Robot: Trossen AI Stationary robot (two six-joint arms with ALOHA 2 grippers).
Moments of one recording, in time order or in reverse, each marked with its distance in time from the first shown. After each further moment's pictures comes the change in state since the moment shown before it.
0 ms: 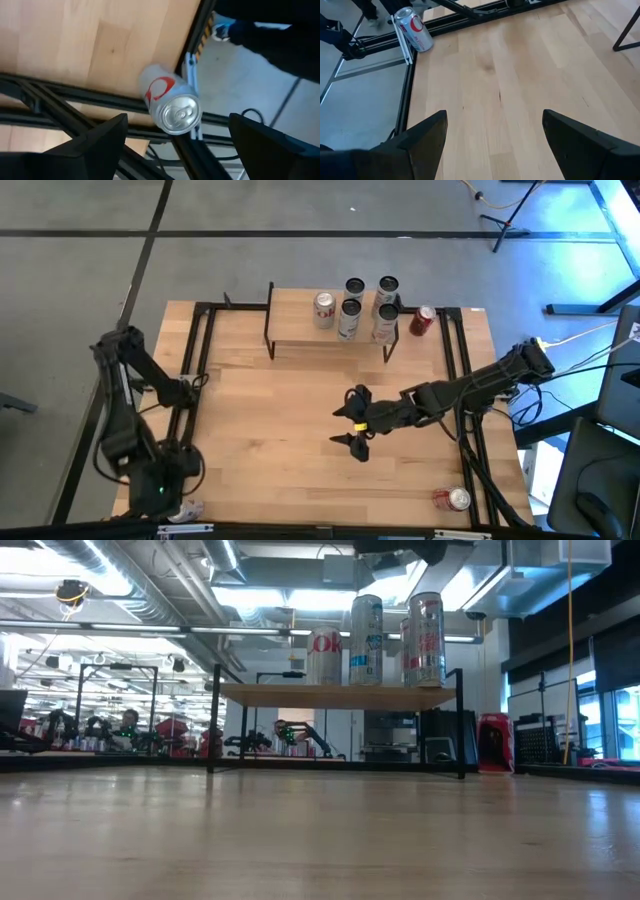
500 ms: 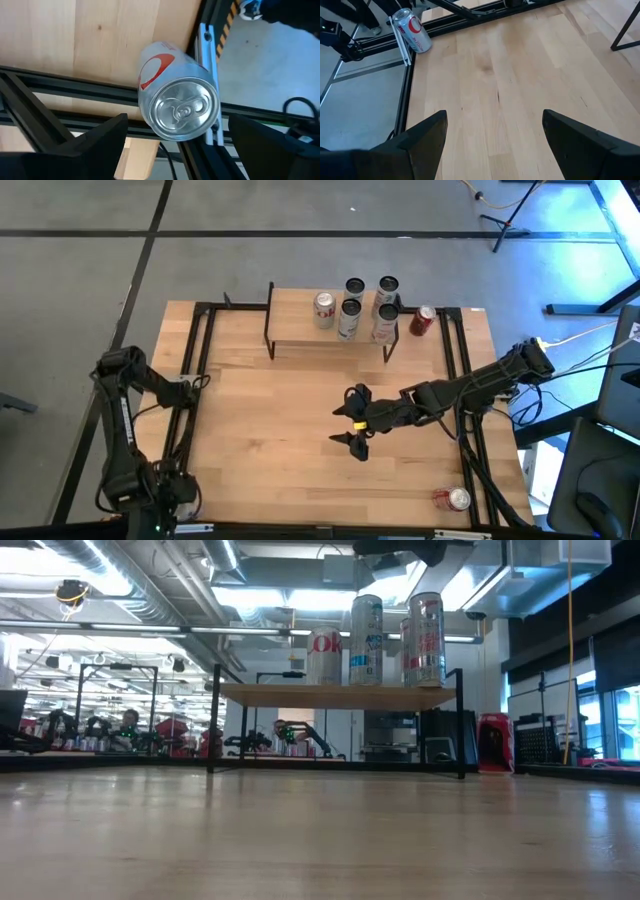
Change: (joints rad) left arm -0.120 0.204 0.000 0.074 0.022 -0.014; right arm -0.003 0.000 0.000 0.000 0.001 0.004
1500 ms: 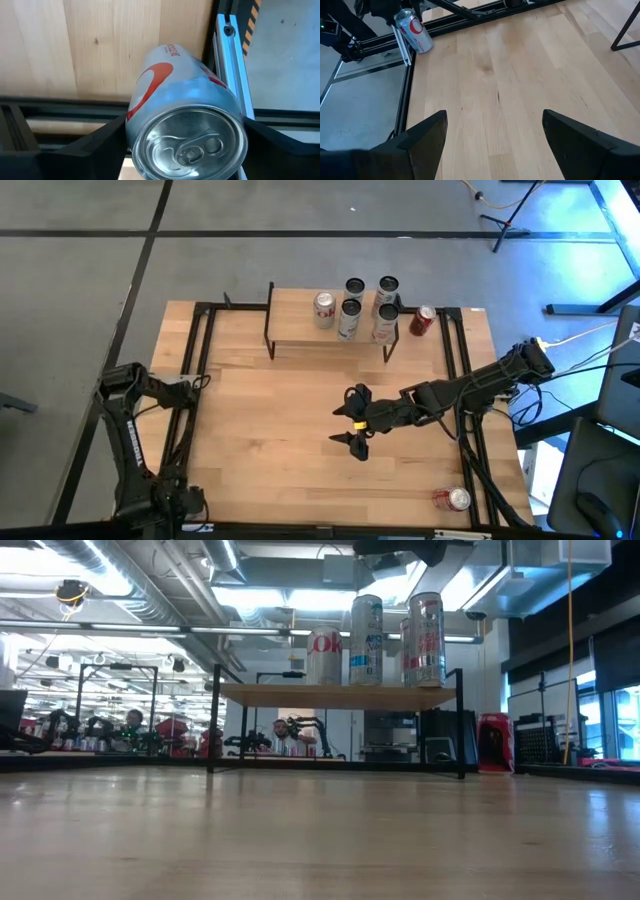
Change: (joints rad) left arm 0.011 0.150 0.000 0.012 -0.002 0.181; right arm 0.000 0.000 0.000 0.000 0.000 0.000
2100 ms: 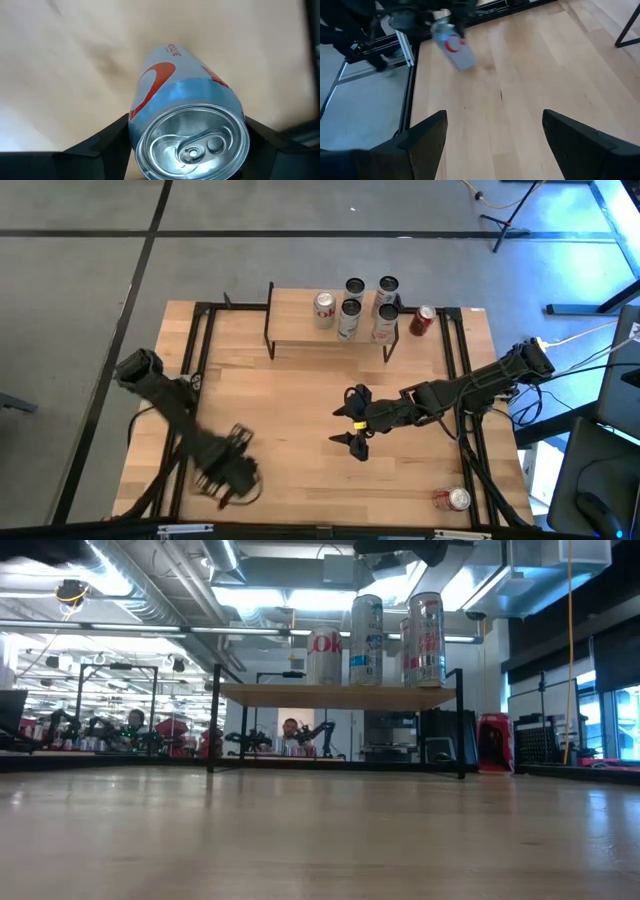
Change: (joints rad) left arm 0.522 -0.046 0.000 -0.187 -0.056 1.105; right arm 0.000 0.000 0.000 0.001 -0.012 0.019
